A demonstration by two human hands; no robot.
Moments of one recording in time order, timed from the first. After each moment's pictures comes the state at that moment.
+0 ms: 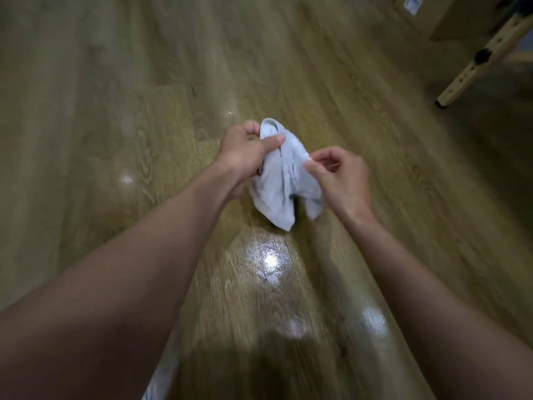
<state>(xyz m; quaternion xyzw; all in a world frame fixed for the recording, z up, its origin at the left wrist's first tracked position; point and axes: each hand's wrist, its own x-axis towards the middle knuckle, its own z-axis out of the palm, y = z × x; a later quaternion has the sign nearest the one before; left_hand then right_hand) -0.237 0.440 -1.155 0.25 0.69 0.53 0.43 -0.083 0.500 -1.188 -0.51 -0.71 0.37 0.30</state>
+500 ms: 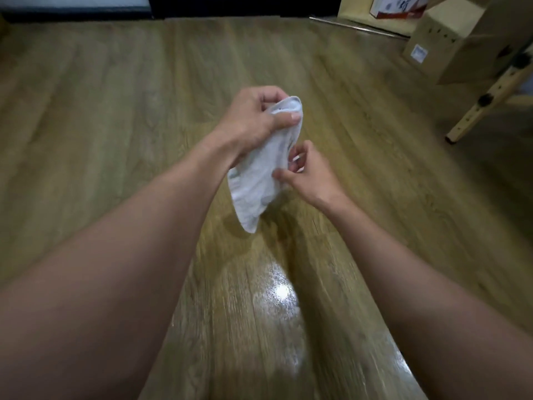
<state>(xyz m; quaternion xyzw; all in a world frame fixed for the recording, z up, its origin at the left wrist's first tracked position) -0.283 0.418 -1.061 0.46 0.65 0.52 0.31 -0.160 0.484 -1.143 -0.40 -0.77 0.44 0.24</state>
